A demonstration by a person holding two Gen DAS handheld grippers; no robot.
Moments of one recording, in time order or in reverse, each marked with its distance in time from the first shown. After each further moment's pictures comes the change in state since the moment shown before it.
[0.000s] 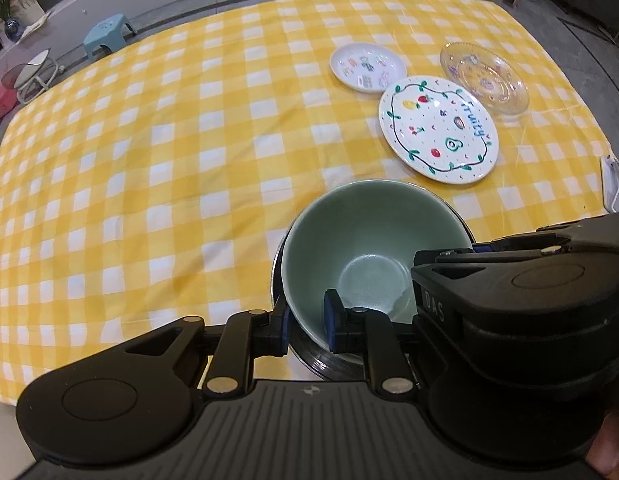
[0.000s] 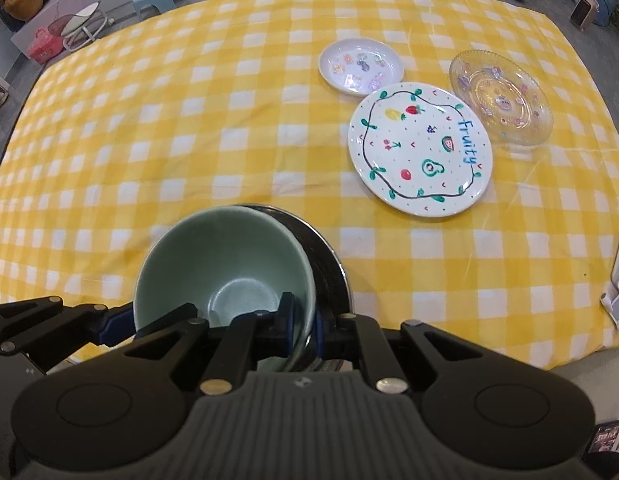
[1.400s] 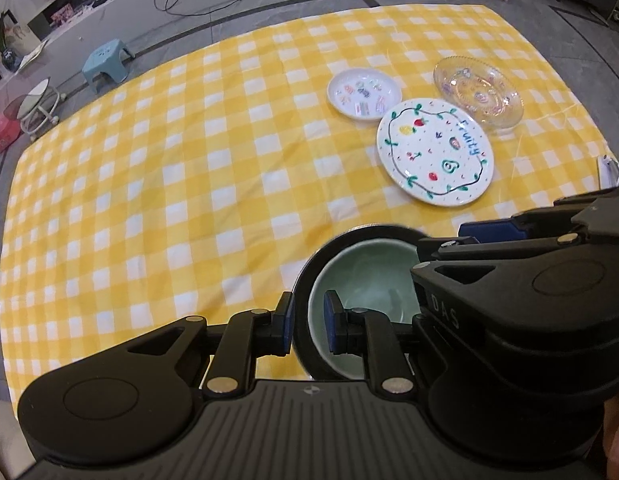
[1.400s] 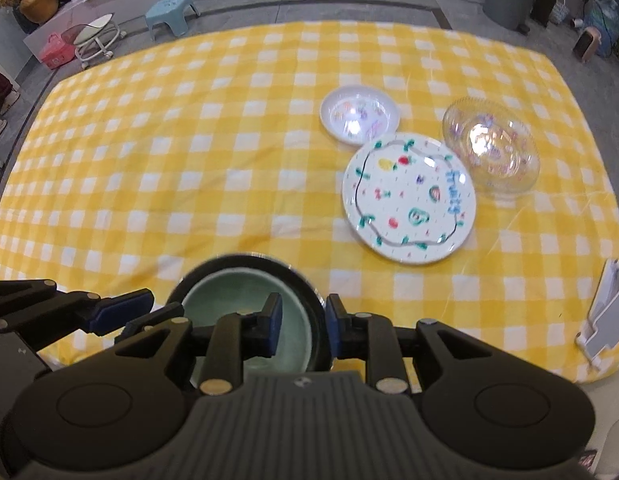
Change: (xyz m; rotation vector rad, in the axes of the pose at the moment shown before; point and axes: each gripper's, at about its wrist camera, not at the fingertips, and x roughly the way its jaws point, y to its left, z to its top) left arm -0.024 -0.004 0.028 0.072 -0.020 0.038; right arm -0.038 -0.002 0.019 -0.049 -0.078 -0.006
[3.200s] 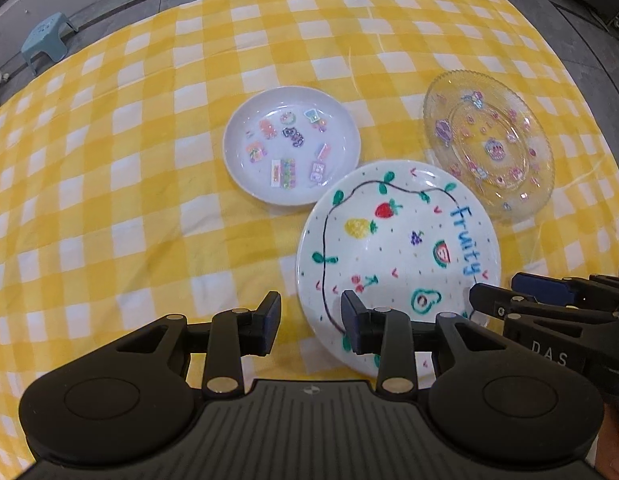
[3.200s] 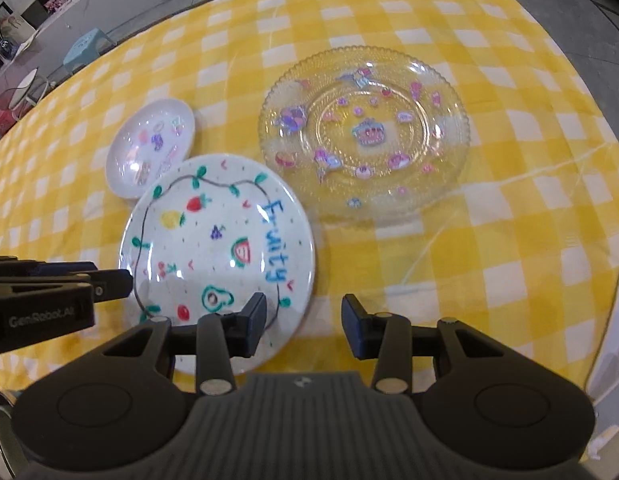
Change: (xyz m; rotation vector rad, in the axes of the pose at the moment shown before) left arm 0.143 -0.054 0.128 -0.054 0.113 -0.122; right arm 0.124 -0.185 0.051 0.227 0.042 0.020
